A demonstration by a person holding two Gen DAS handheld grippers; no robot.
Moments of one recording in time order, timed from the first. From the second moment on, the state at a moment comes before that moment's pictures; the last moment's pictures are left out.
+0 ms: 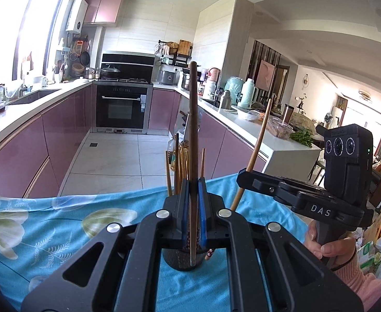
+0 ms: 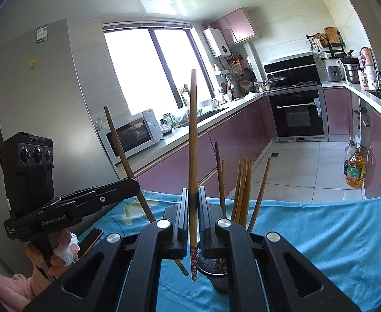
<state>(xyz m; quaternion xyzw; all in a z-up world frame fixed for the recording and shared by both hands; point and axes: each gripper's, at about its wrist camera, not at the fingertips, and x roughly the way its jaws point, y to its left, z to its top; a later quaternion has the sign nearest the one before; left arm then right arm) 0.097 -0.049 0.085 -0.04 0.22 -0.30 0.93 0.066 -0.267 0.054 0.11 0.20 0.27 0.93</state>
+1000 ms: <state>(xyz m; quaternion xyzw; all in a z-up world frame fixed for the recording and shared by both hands) 0.100 -0.062 0.088 -0.04 0.22 -0.29 0.93 0.083 -0.267 0.050 0.12 0.21 0.25 0.94</state>
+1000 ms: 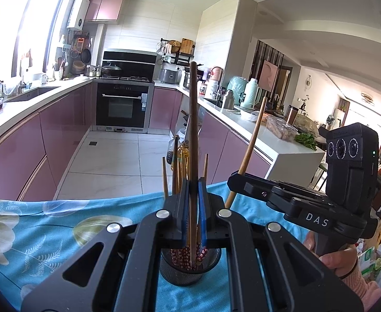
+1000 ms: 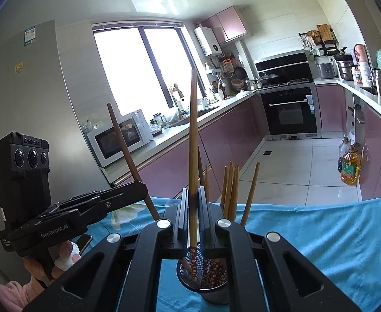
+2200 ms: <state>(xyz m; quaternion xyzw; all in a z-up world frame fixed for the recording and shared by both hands) 0.117 -0.083 0.081 -0.02 0.26 -0.28 0.93 0.099 -0.267 0.027 0.12 0.25 0.24 0.93</state>
